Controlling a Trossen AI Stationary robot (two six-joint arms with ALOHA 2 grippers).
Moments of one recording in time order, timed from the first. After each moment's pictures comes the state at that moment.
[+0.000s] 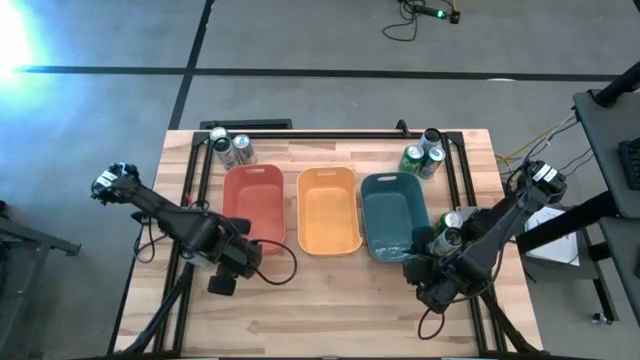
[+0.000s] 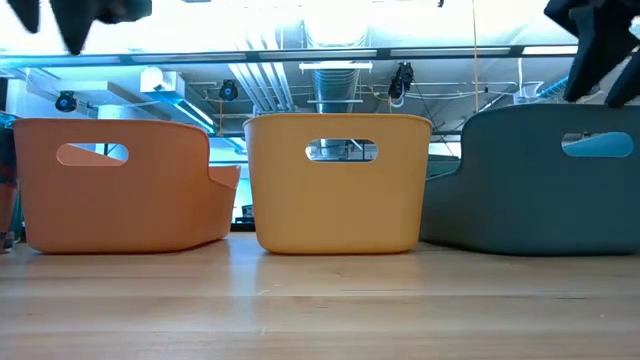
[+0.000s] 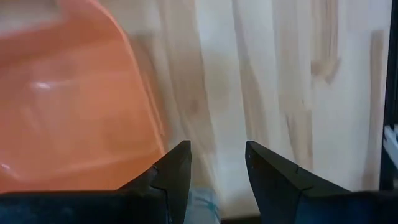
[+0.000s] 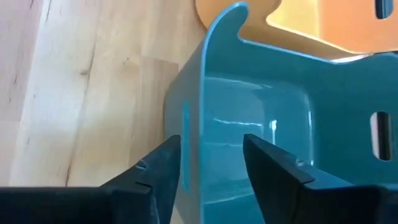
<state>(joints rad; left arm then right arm) -0.50 1.42 1.31 -1.30 -0.03 -0.36 0.79 1.45 1.01 -1.03 0.58 0.56</state>
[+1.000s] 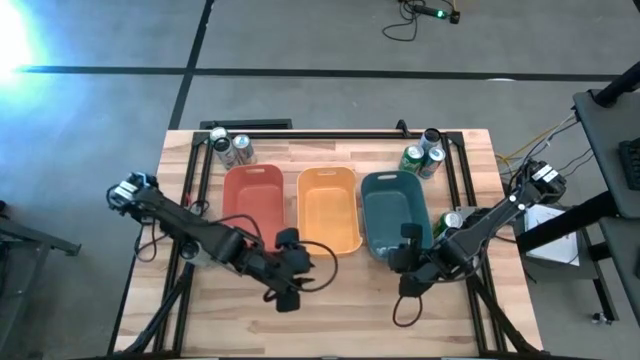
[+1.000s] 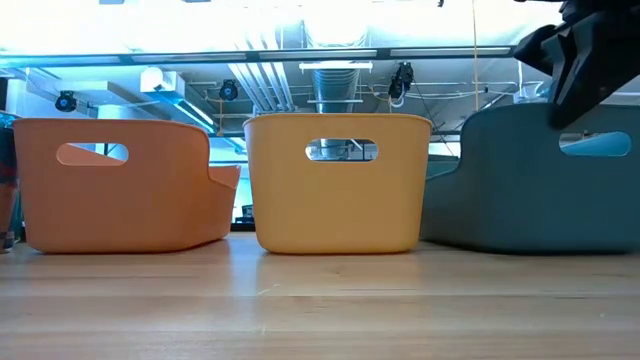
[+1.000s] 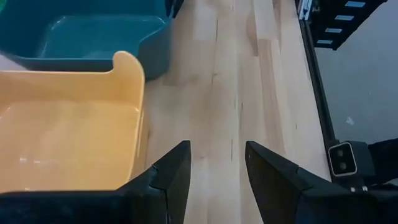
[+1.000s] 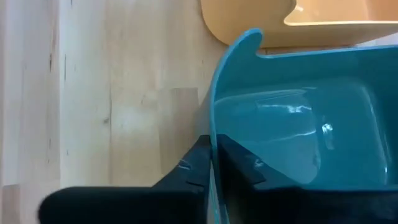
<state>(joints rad) -0.49 1.63 1.43 -0.61 -0.33 -0.45 0.62 1.45 0.98 -0.82 0.41 0.58</state>
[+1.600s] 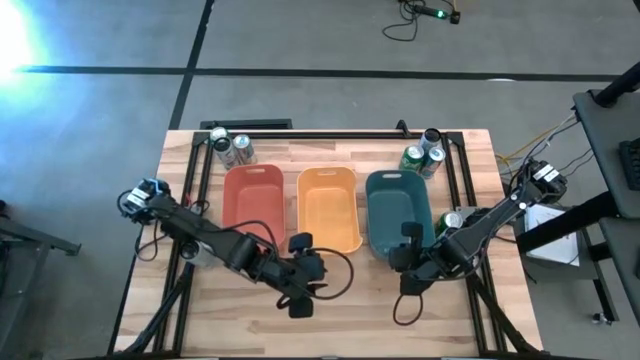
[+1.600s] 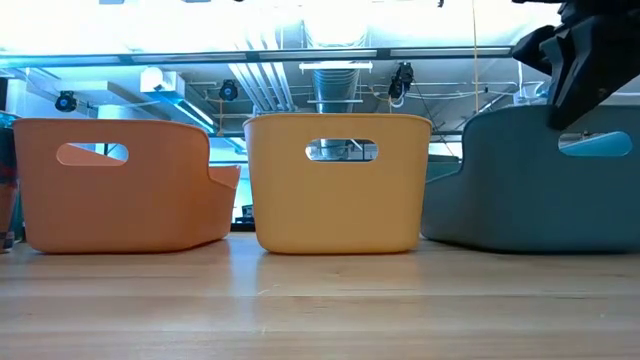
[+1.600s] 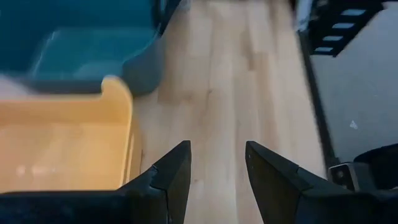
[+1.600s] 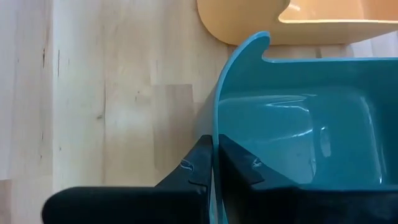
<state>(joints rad) -0.47 1.75 1.55 -0.62 -0.33 -0.42 0.61 1.44 0.98 -0.84 0.41 0.56</state>
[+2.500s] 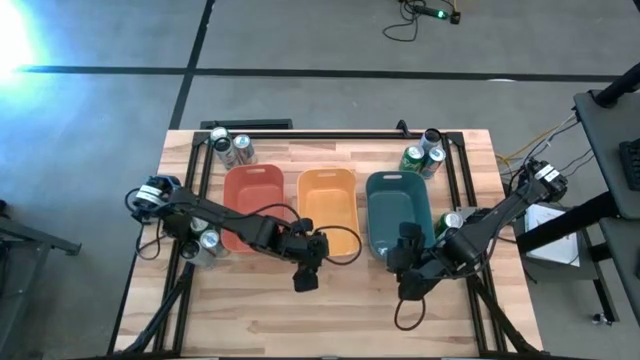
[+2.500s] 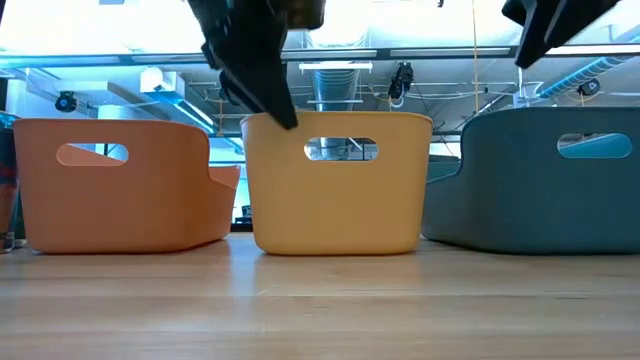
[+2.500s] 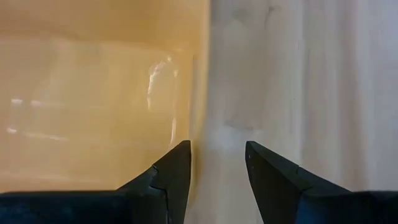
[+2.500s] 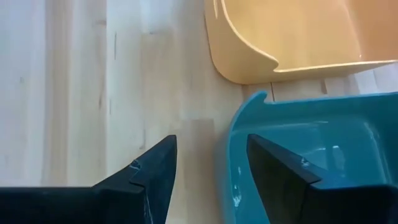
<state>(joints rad) -0.29 1.82 1.37 -0.62 -0.14 -0.38 0.62 1.44 1.14 -0.88 0.39 0.58</state>
